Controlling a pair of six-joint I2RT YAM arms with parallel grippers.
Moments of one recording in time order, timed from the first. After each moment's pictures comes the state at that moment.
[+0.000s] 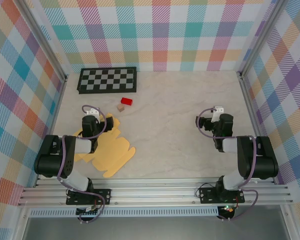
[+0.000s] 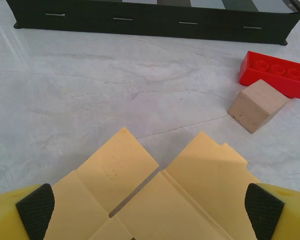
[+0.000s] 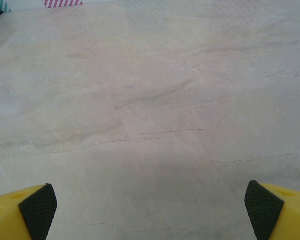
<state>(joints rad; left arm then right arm) -0.06 1.58 0.43 0.68 -0.07 -0.10 -0.01 1.53 0.41 0.68 -0.17 0.06</state>
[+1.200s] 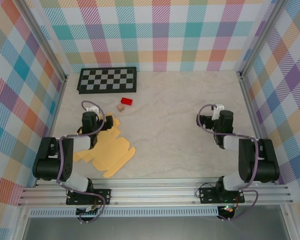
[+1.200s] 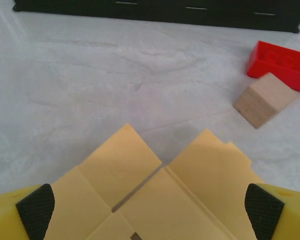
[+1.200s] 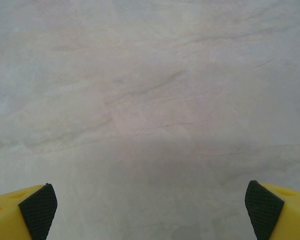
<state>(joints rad) -0.06 1.51 0.58 0.36 -0.10 -0.15 0.00 1.45 0.53 0.40 -0.11 0.09</state>
